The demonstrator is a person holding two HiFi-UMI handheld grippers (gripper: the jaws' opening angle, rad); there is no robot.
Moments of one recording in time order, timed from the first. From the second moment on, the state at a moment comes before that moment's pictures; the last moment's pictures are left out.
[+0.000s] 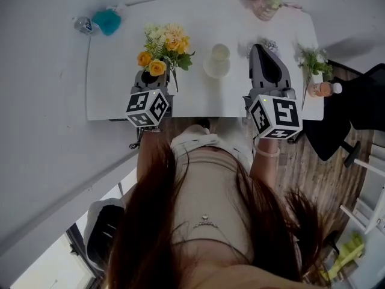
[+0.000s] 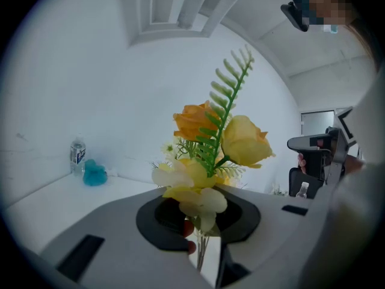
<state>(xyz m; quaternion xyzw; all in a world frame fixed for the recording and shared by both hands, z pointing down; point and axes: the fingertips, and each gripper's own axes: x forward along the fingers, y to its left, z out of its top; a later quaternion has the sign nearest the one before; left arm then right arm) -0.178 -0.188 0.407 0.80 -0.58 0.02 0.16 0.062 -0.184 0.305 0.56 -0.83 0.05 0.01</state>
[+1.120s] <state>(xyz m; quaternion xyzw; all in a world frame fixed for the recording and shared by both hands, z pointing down) -0.179 -0.241 0.506 0.76 -0.58 0.11 0.27 0.079 -0.231 0.320 0.56 -0.83 0.06 0.05</state>
